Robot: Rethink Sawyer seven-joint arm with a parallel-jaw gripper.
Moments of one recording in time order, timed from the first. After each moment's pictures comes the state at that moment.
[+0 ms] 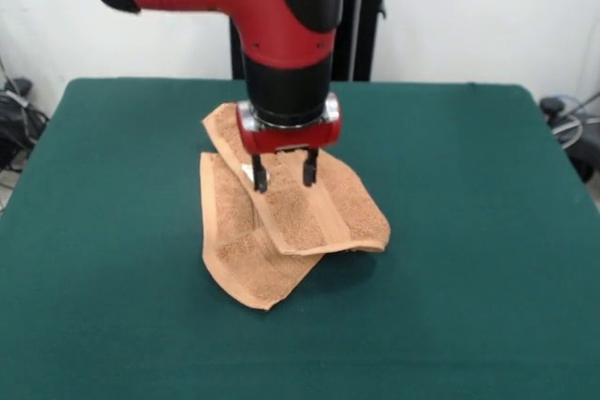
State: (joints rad) arm -0.51 -0.53 0.32 1.55 -0.42 0.73 1.53
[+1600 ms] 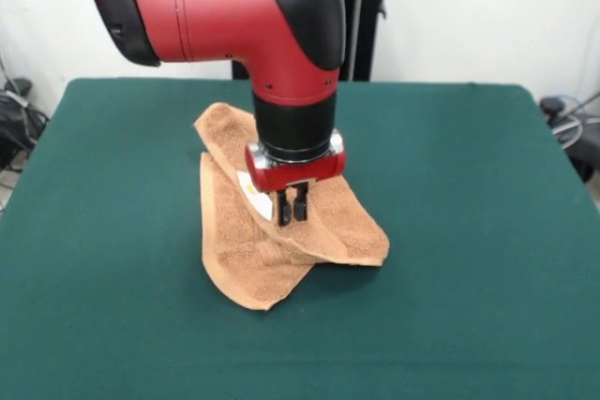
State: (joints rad) arm -0.56 -0.45 0.41 1.54 -0.57 0.62 1.53
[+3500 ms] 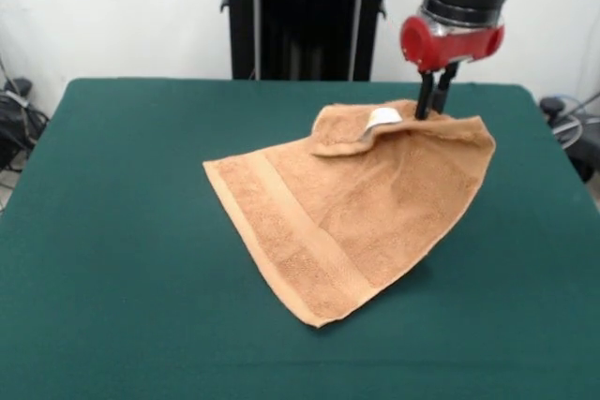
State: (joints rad) arm -0.17 -0.78 0.24 1.82 -0.44 0.51 1.59
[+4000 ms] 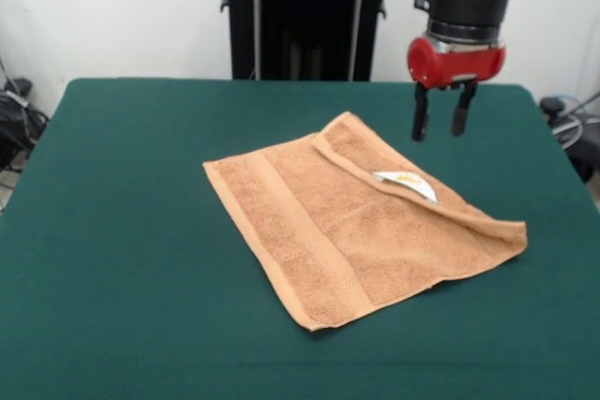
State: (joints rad) arm -0.06 -0.71 0.10 1.88 -0.42 0.21 1.68
